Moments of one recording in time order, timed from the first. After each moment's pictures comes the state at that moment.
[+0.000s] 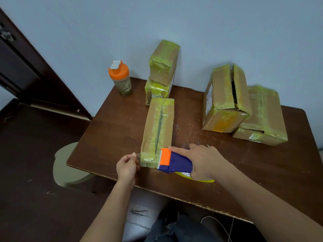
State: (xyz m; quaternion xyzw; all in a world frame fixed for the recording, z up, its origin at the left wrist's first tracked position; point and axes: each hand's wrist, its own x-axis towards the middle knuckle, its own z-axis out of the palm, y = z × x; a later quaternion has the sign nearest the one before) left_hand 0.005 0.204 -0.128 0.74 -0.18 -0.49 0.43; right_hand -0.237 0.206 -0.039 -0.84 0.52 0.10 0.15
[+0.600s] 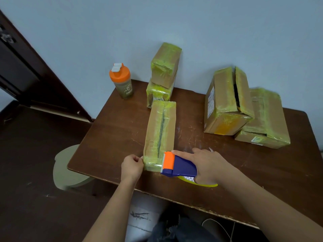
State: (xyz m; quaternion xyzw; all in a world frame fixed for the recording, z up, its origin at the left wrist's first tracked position) left_hand 0.011 0.186 -0.124 0.80 -0.42 -0.38 0.20; right_hand -0.241 0.204 -0.044 -0.84 0.51 0.10 0.19
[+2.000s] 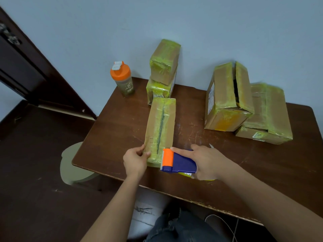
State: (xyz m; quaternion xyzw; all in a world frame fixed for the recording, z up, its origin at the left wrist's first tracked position) left_hand -0.011 0.195 -0.099 0.78 -0.44 -0.35 0.28; right_hand -0.252 0.202 -0.055 -0.85 0.47 0.09 0.22
